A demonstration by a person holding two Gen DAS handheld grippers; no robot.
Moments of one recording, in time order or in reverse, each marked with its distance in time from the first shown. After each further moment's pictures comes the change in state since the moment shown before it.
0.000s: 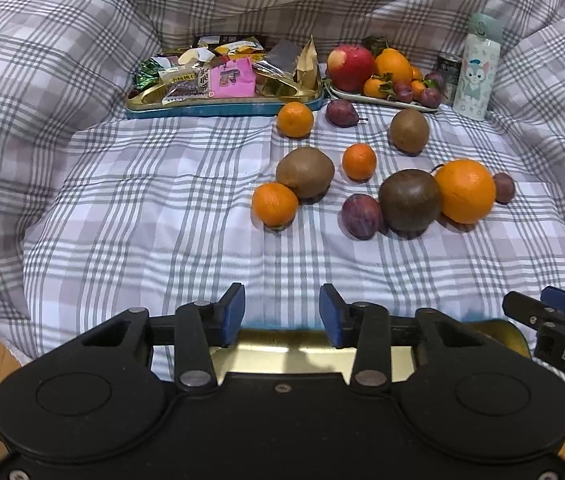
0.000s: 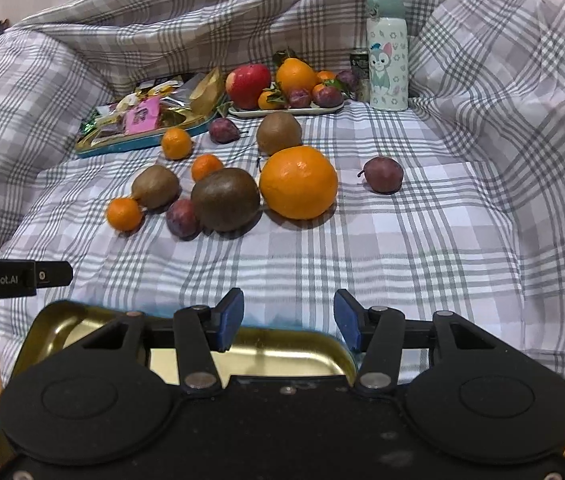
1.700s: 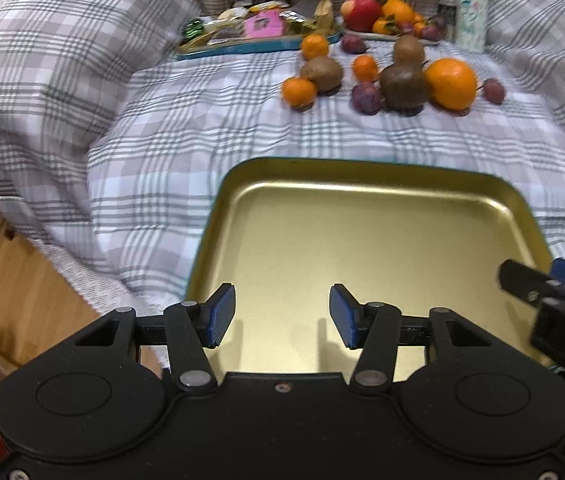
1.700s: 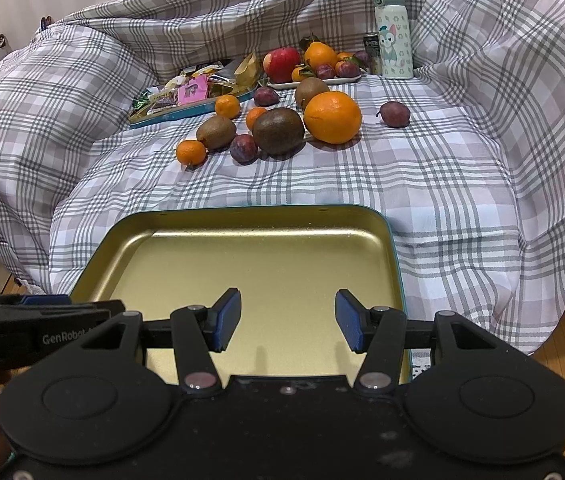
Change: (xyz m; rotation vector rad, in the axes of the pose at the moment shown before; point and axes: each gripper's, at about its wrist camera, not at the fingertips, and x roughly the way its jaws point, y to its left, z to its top) left arm -0.072 -0.025 -0.121 0.010 0.041 0.169; right arm -0.092 0.022 -0.102 0.015 -0.014 0.076
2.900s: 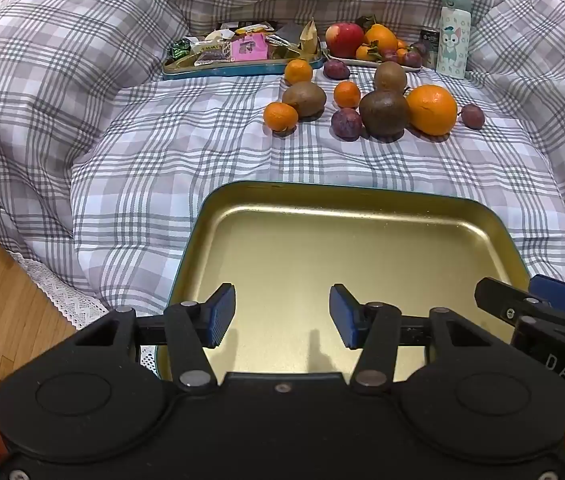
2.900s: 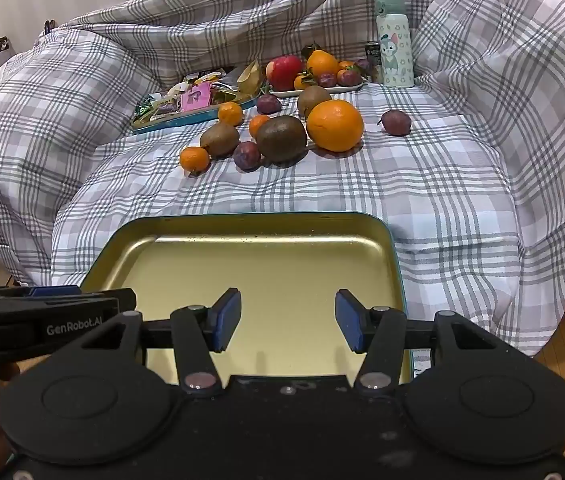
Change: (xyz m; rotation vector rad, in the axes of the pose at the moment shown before) left arm -0.004 0.001 0.003 -0.013 -0.058 -0.090; right arm -0.004 0.003 -0.002 -0.004 -0.028 -0.002
